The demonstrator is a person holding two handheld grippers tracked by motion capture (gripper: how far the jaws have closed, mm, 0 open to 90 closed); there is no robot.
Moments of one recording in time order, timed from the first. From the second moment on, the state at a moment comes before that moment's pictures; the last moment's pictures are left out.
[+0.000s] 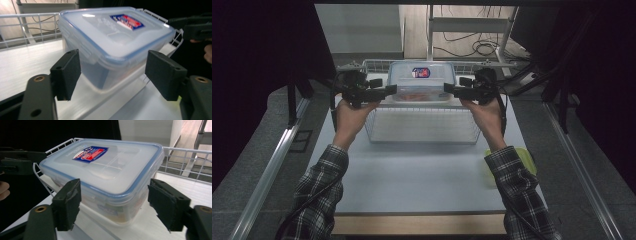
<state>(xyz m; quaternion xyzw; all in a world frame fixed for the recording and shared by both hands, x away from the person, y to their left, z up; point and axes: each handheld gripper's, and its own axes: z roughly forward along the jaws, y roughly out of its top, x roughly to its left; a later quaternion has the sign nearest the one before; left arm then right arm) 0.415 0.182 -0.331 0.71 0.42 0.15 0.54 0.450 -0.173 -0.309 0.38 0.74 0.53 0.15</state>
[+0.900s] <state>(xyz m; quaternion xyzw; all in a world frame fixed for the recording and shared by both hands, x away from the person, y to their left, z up) 0.345 0.169 -0.375 0.77 0.37 0.14 0.50 0.391 -0.168 -0.341 0.31 0.78 0.52 0.17</state>
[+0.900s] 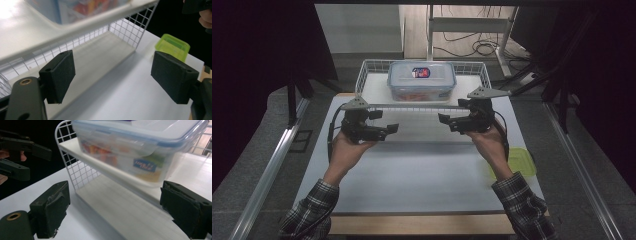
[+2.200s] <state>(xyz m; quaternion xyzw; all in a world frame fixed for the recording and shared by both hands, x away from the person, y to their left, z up) 0.273 0.158 -0.462 0.79 0.35 0.11 0.49 0.331 -0.206 -0.426 0.30 0.81 0.48 0.15</state>
